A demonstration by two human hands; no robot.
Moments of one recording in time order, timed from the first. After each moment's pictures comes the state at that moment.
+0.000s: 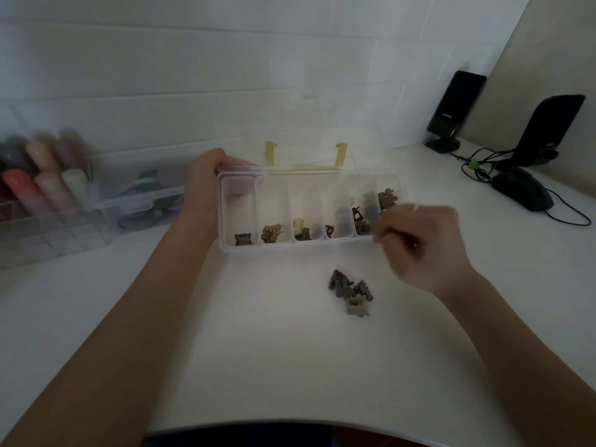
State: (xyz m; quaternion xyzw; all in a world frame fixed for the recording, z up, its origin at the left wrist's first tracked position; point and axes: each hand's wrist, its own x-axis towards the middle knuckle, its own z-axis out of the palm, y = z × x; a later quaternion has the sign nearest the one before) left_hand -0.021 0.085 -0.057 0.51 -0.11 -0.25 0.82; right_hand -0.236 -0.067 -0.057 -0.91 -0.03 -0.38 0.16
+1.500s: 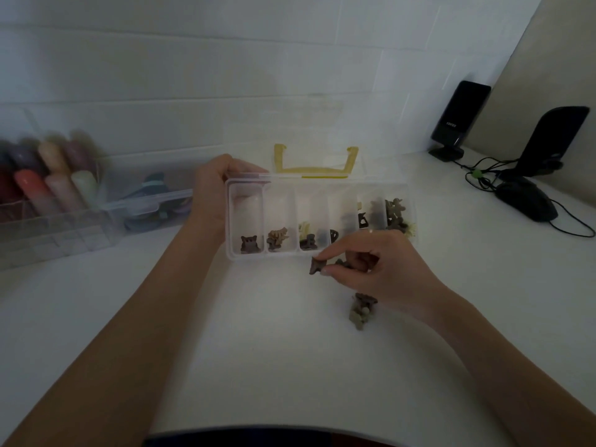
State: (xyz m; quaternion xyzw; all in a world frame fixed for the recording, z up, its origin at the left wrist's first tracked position) left_hand -0.031 0.087 -0.053 0.49 -0.15 -0.24 0.82; right_hand -0.223 -0.044 -0.068 -0.93 0.00 -0.21 0.30
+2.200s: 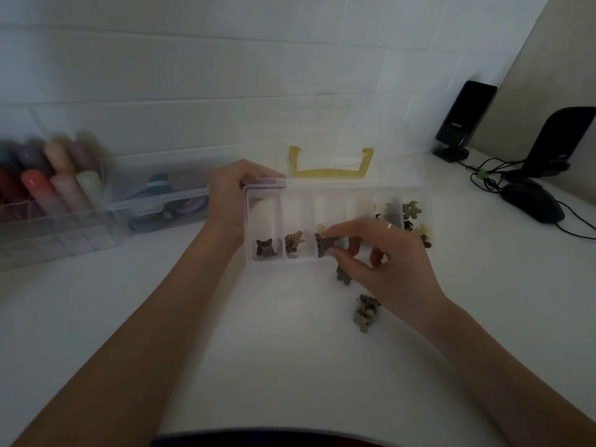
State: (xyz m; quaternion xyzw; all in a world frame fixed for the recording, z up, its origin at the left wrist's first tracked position) left_hand -0.032 0.076 -0.064 0.49 -0.19 -0.20 0.83; right_hand -0.221 -0.032 -0.072 -0.90 0.00 -0.34 0.28
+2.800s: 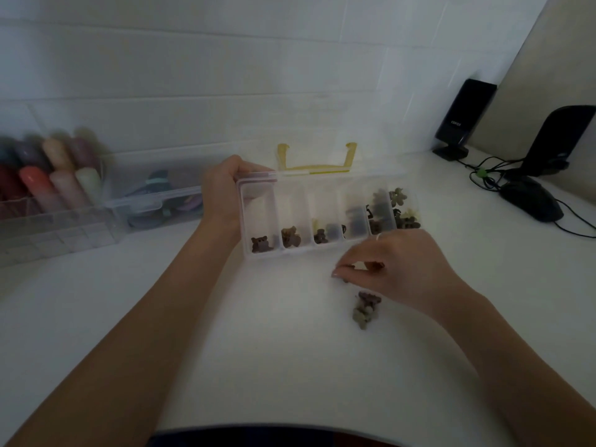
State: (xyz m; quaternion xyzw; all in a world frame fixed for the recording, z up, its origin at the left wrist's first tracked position) left_hand -0.027 0.075 -0.064 0.50 -0.14 -0.18 0.84; right_hand -0.225 -0.055 -0.067 -0.97 -0.02 -0.22 0.06
